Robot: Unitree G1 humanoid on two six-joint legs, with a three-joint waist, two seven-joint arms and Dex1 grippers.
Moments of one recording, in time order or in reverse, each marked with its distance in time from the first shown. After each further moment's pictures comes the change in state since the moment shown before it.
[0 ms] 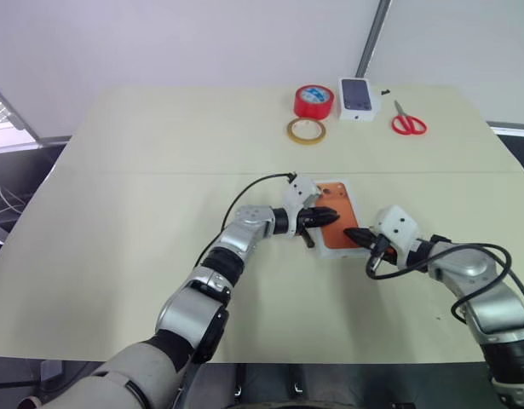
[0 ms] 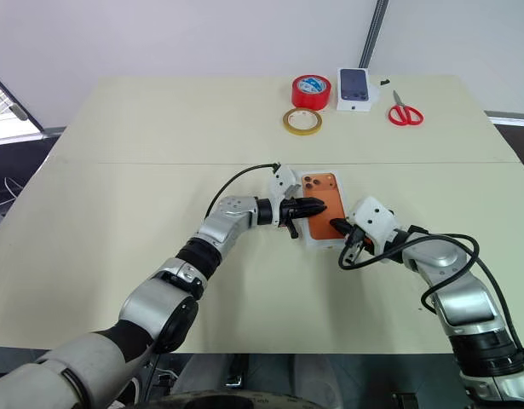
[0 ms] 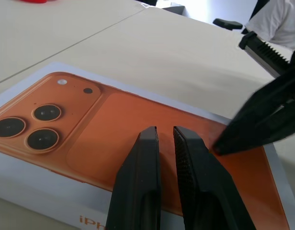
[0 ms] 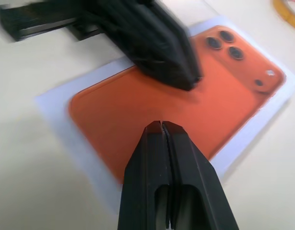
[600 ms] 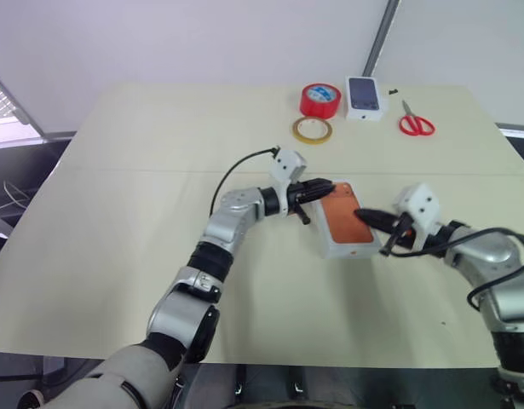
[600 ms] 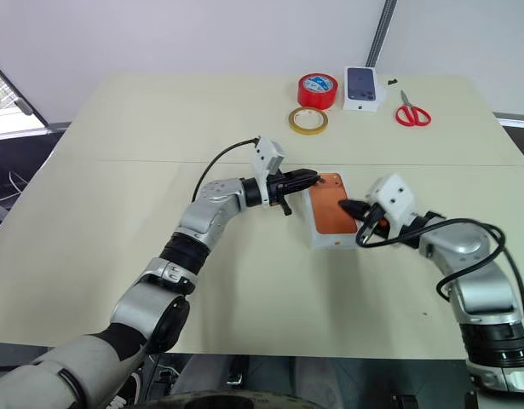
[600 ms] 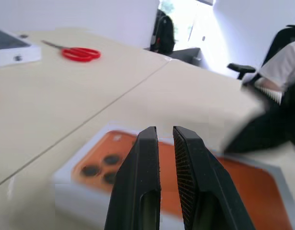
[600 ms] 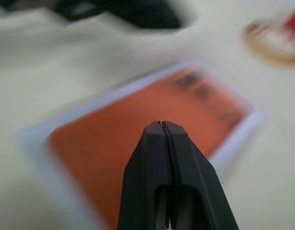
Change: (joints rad) left arm 0.013 0.009 0.040 -0.179 -0.082 0.074 0.037; right arm 0.025 -0.036 -0.060 -0.033 0.126 0.040 0.077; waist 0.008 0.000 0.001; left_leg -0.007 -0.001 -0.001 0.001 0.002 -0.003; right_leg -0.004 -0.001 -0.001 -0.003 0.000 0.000
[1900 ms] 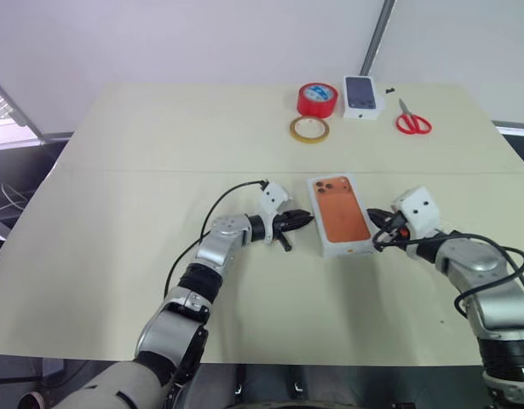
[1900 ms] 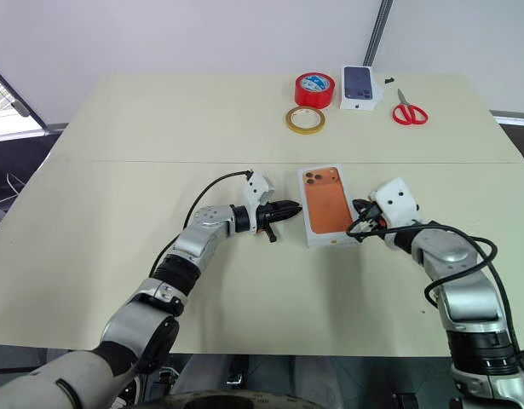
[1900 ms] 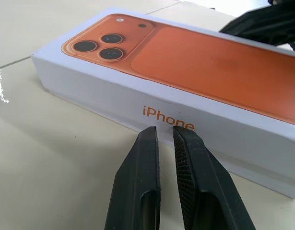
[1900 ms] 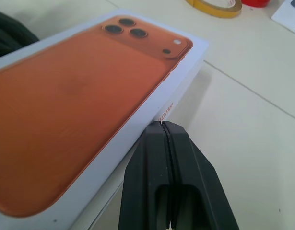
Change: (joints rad) left arm 0.179 0.083 -0.055 -0.074 0.078 -0.038 -0.007; right arm 0.007 0.078 -0.053 -0.027 -0.116 0.094 -0.207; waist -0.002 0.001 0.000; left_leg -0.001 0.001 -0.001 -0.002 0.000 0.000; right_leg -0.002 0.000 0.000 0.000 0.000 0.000
